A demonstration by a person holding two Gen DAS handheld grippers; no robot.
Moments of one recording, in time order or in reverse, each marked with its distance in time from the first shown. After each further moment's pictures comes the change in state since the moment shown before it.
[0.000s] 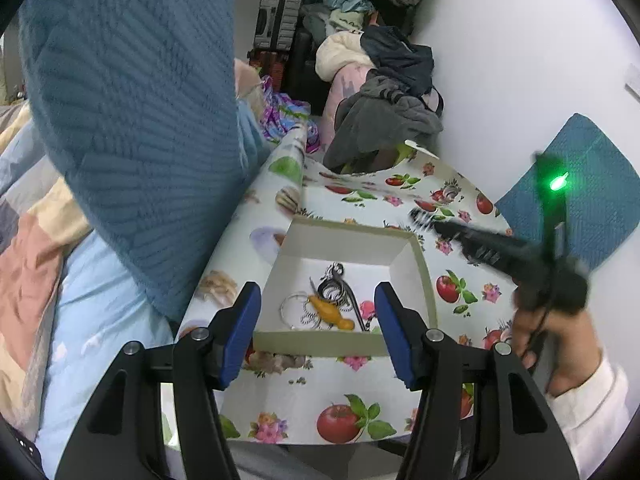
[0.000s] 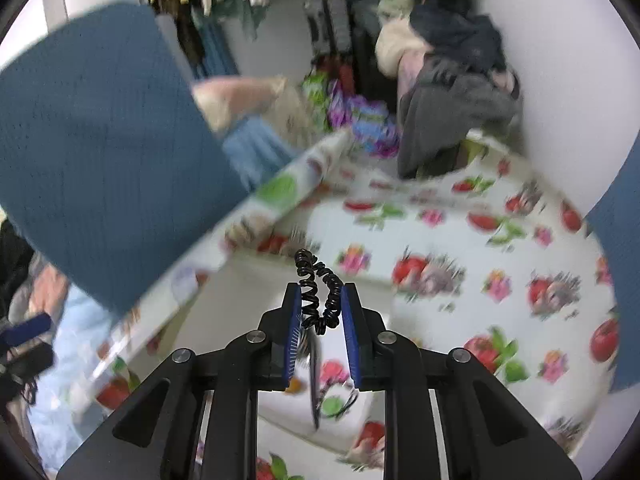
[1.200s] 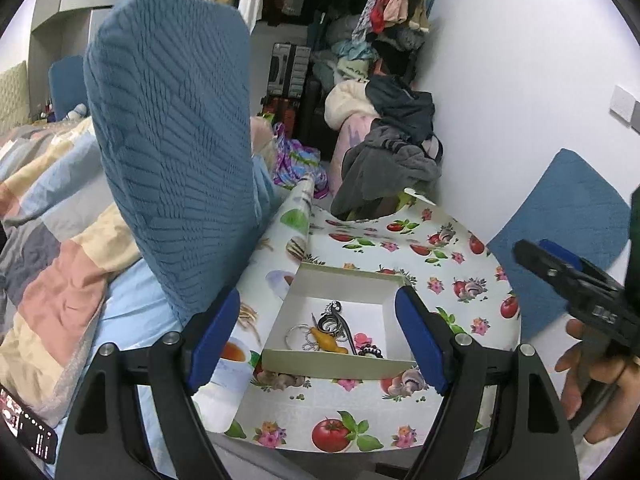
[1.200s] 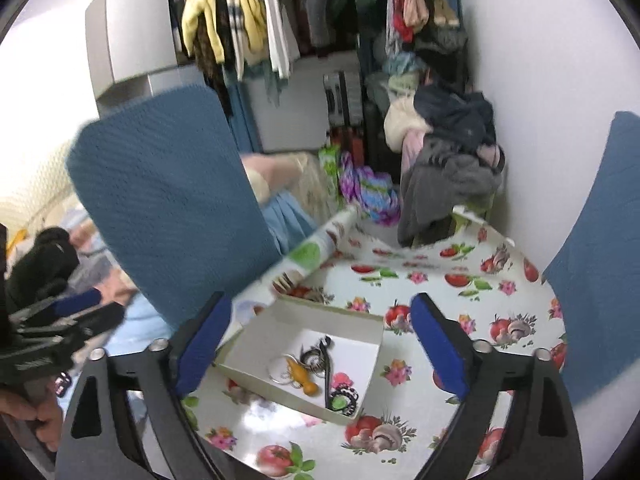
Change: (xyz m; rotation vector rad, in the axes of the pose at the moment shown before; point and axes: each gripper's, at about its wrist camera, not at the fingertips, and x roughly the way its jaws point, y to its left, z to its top) left arm -0.083 -0.019 0.009 0.000 -0.172 0.044; right arm -0.181 0.031 -0.004 -0.047 -0.285 0.007
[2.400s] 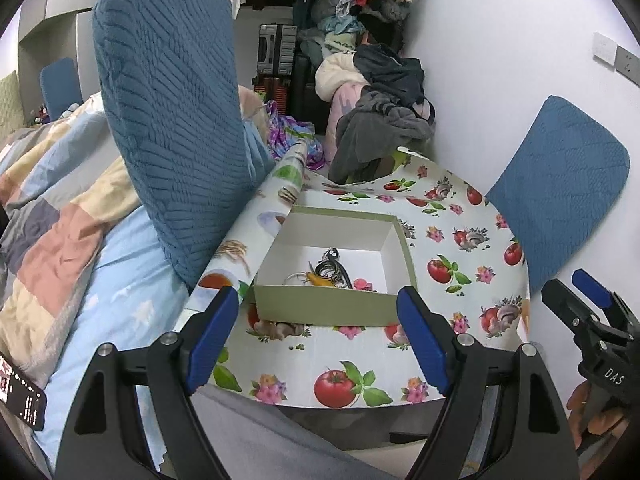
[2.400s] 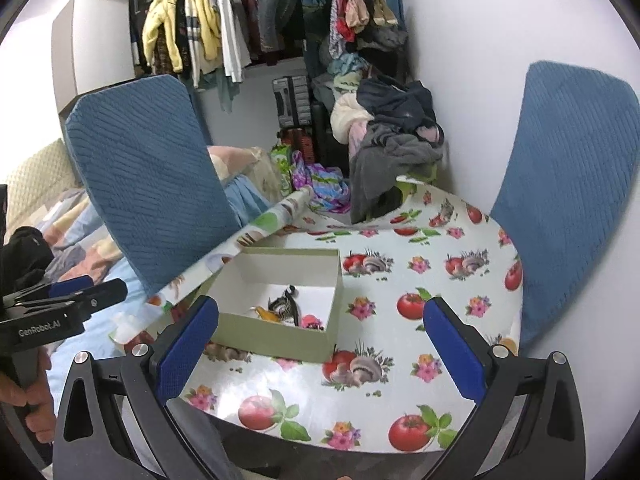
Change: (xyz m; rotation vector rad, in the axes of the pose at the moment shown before) left arm -0.002 -0.023 -0.071 0.065 0.071 0.025; right arm -0.059 0.003 -0.119 0.098 -0.022 -0.170
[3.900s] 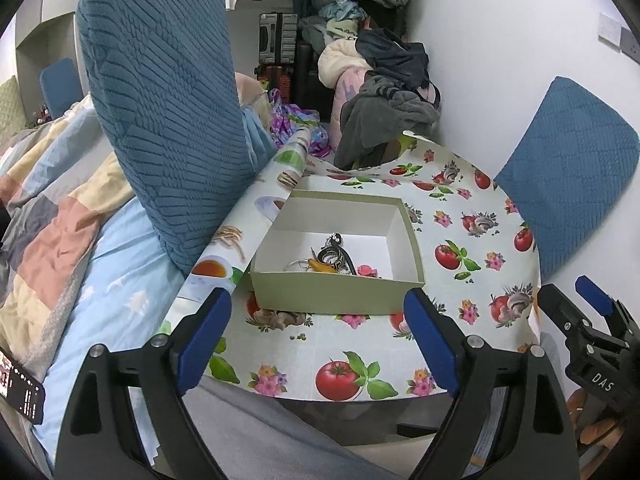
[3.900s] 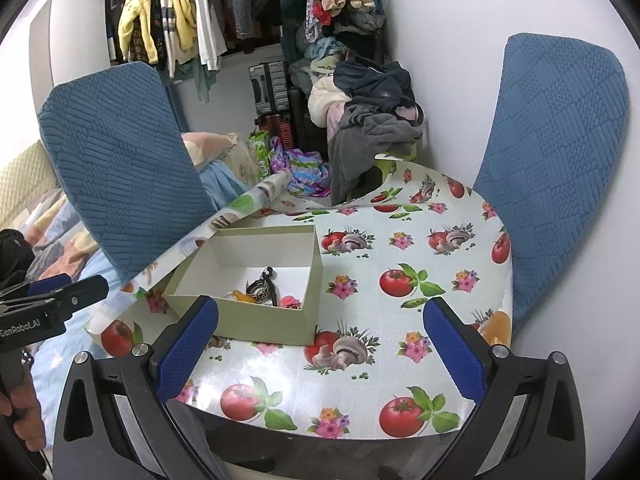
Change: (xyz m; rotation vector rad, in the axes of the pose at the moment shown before) left arm 0.018 -0.010 -0.008 0.016 0.043 0.031; right arm 0.018 -0.013 -0.020 0.037 0.044 -0.064
